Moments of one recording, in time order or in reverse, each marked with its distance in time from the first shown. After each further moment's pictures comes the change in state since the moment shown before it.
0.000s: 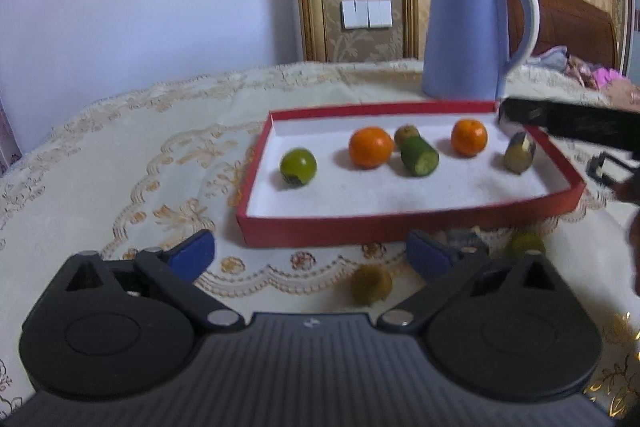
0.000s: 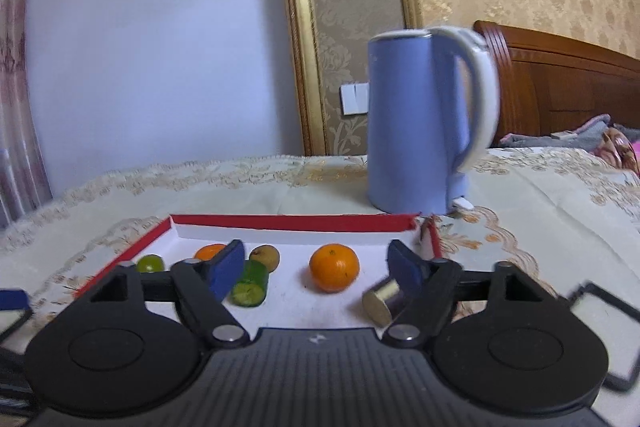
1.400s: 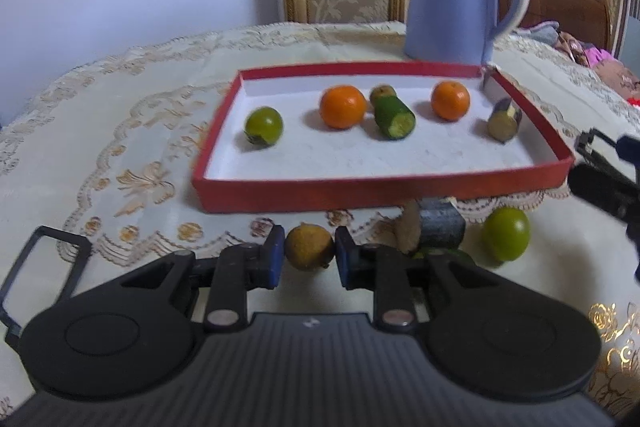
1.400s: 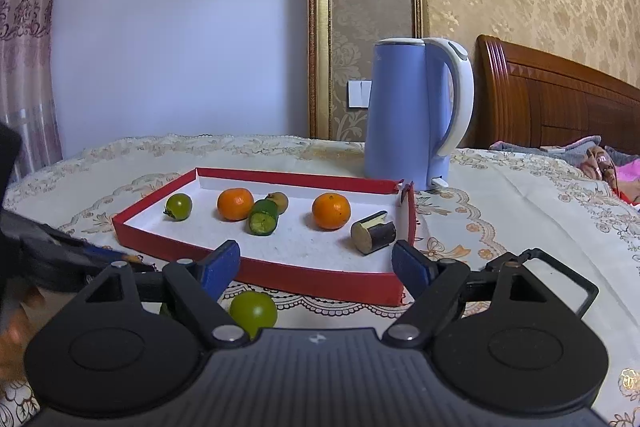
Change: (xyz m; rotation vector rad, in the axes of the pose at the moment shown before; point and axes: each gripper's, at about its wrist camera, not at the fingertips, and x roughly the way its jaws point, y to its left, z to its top) left arm 0.014 -0.012 0.001 -0.015 0.104 -0.048; right arm -0.066 0.013 -0.034 -0.143 0.040 -0.001
